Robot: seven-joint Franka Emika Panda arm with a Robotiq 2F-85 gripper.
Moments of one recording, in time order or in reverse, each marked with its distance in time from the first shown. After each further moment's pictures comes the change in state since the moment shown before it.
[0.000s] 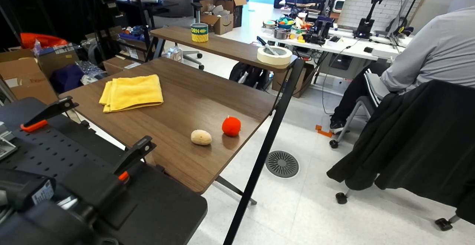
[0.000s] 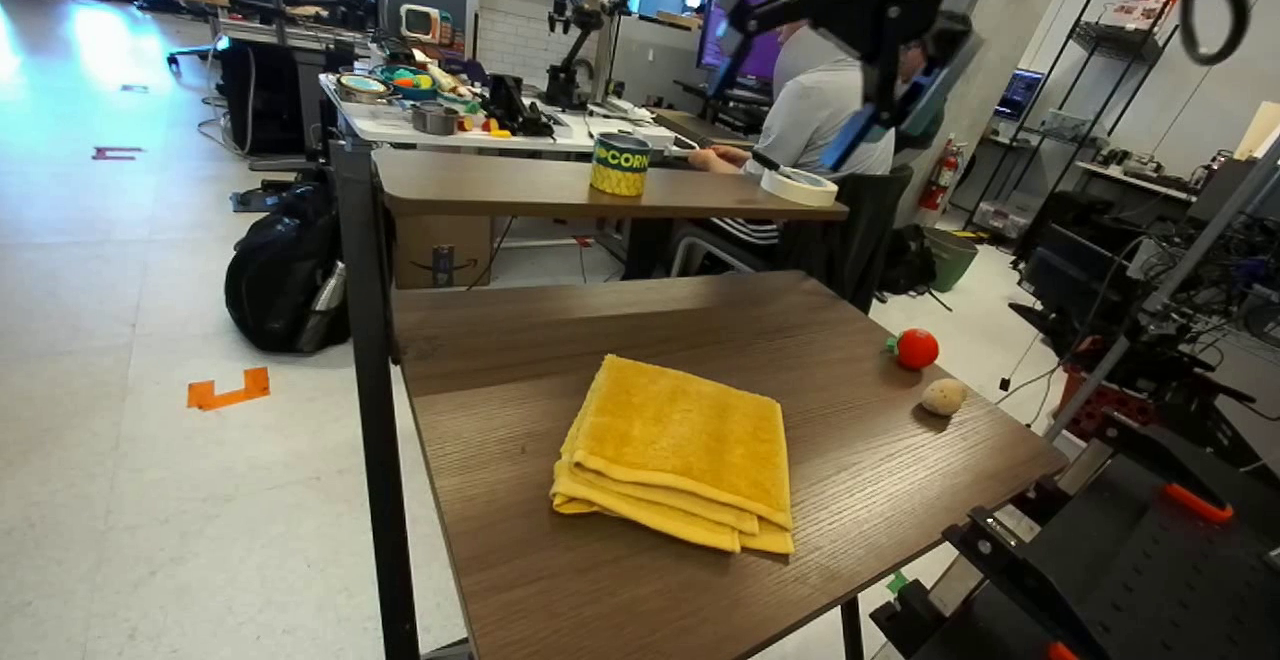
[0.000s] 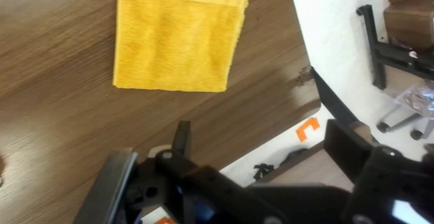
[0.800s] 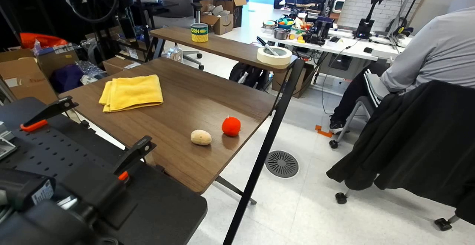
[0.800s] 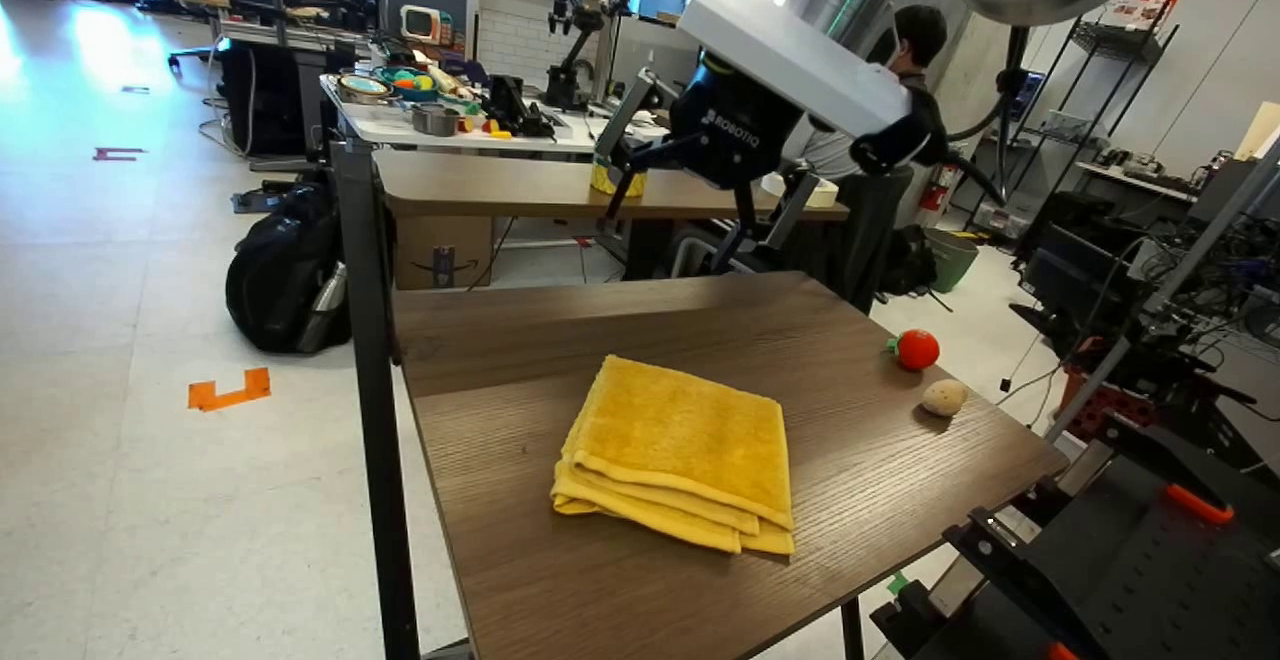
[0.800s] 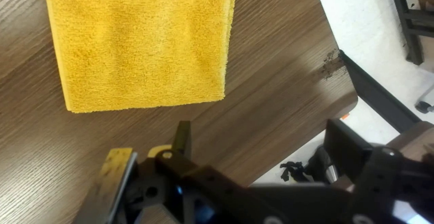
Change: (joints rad) arm 0.139 0.339 -0.129 0.223 -0.053 0.098 0.180
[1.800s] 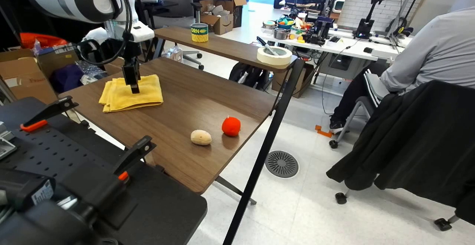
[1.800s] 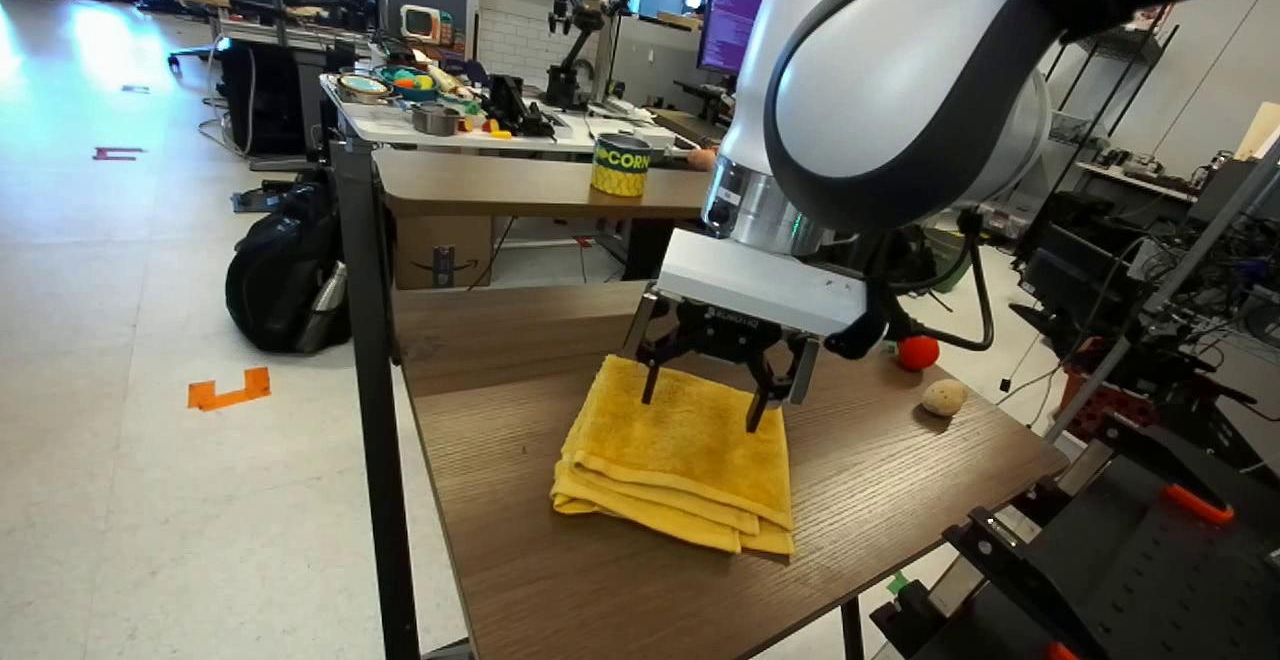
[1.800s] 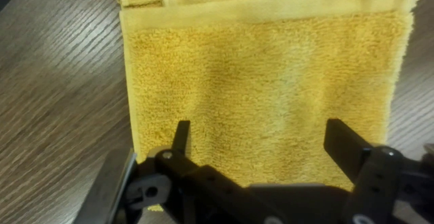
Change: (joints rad) arm 0.062 0.251 -0.083 0.093 -0.013 -0.123 0.080
